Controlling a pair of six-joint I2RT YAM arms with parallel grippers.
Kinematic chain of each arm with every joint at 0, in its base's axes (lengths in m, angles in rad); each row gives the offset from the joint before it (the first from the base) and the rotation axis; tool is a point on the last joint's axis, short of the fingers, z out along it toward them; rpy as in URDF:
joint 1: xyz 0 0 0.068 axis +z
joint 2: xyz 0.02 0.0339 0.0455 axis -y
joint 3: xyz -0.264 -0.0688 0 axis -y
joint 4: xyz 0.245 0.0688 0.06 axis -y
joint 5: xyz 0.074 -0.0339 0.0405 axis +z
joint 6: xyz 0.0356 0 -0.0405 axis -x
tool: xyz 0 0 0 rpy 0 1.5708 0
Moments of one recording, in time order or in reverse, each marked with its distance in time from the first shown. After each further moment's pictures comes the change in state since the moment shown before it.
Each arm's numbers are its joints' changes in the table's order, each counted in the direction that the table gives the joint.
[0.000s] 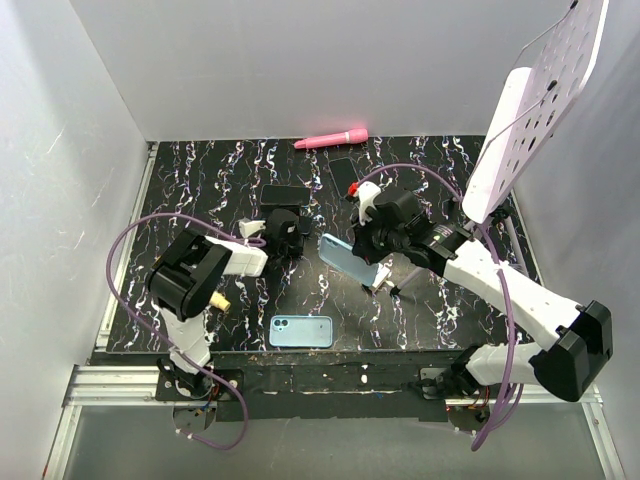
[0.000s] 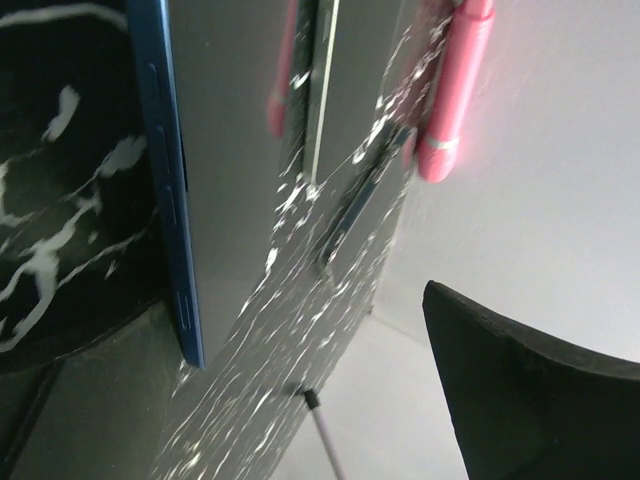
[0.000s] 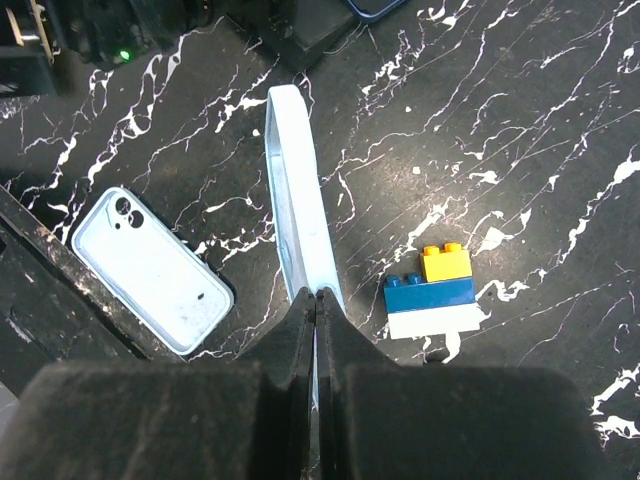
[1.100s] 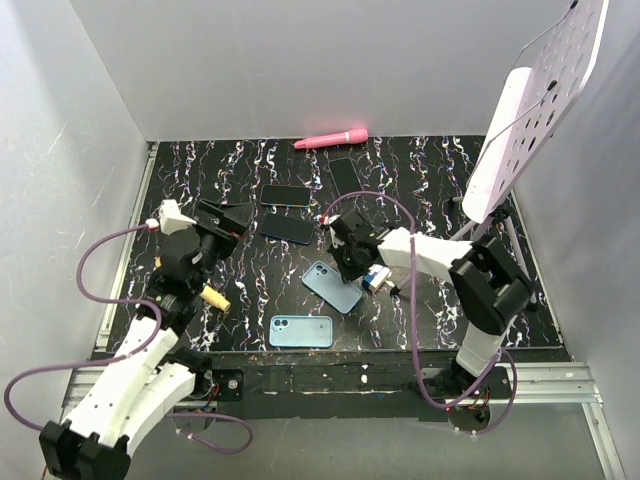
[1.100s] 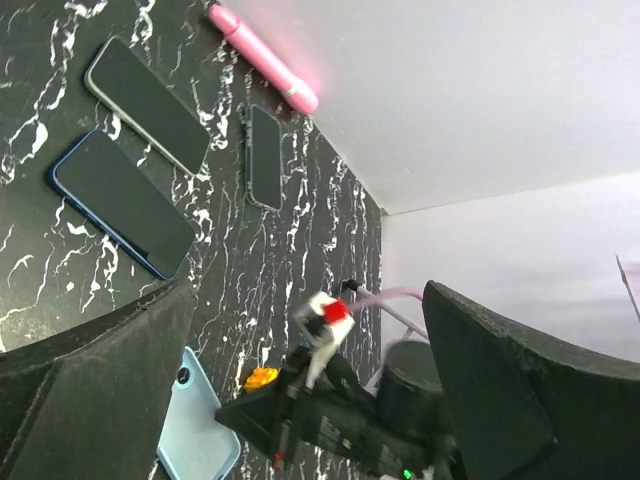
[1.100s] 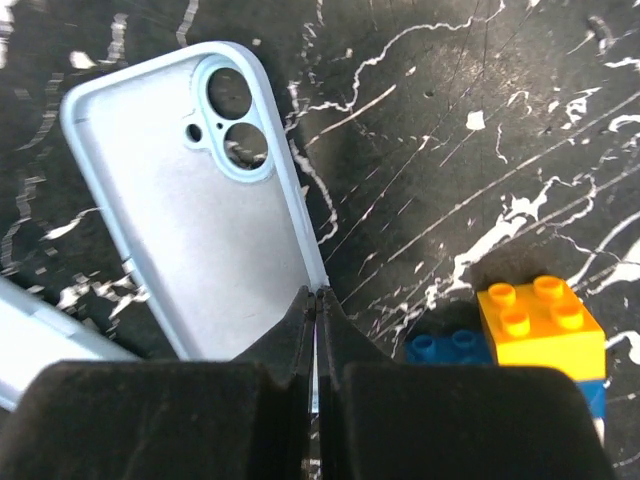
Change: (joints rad) left arm 0.194 1.126 -0.189 -0.582 -0.260 -0.770; right arm 0.024 -0.457 -0.028 0.107 -0.019 -0.074
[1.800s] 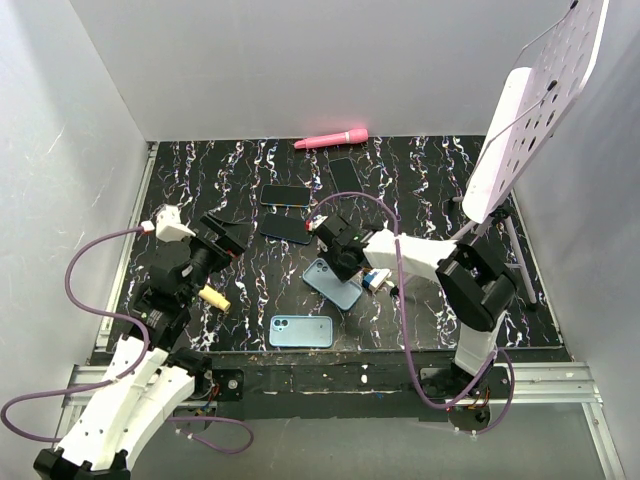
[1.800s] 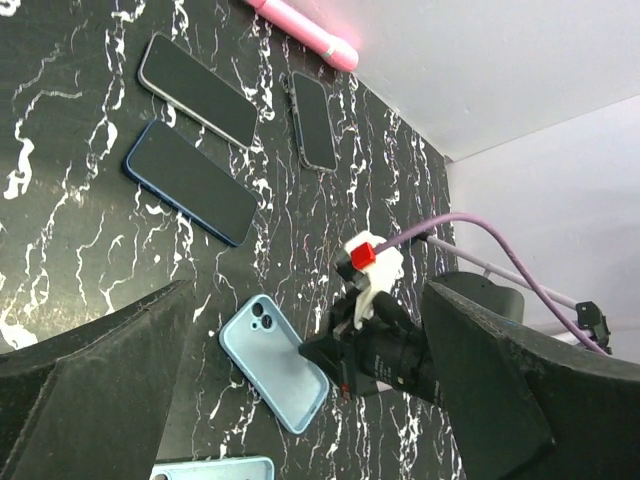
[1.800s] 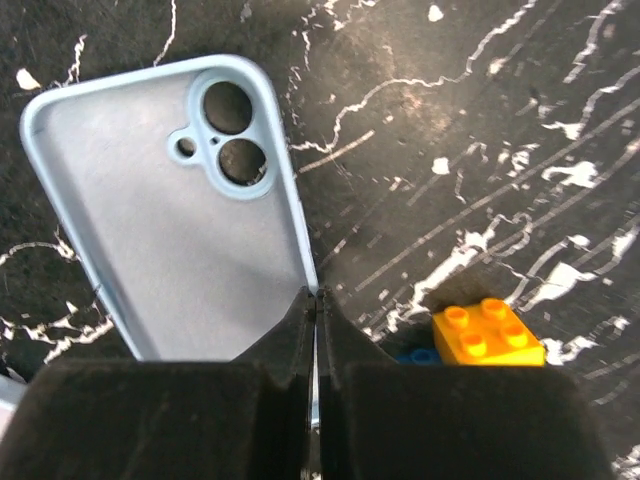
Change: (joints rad) left arm 0.000 0.185 0.015 -0.224 -0.061 -0.246; right arm 0.073 -0.113 0.091 -0.039 -0.203 0.093
